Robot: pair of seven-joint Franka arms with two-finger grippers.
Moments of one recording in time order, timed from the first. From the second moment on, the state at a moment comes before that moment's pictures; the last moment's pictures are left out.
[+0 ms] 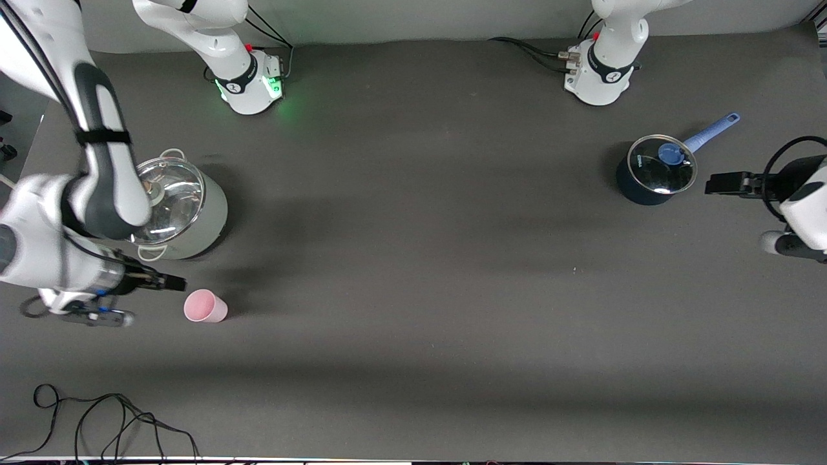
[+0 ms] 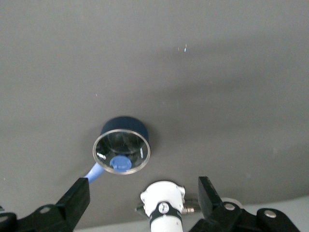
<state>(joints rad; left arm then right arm) 0.23 0.38 -0.35 -1.13 0.09 1.14 0.04 -0.01 0.36 -0.07 -1.64 0.01 1.93 0.05</state>
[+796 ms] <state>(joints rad) -0.16 0.11 0.07 -1.52 0.07 1.49 0.04 0.00 0.10 -0.06 -1.57 0.00 1.67 0.04</state>
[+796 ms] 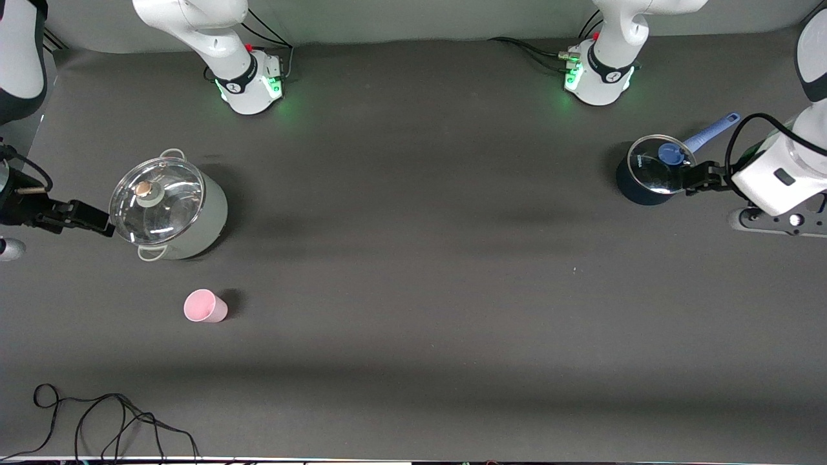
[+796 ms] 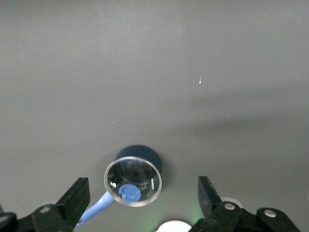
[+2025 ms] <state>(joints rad) -0.18 -0.01 0.15 -1.68 0.03 1.70 0.09 0.00 0.02 -0.08 -1.67 0.00 1.75 -0.03</state>
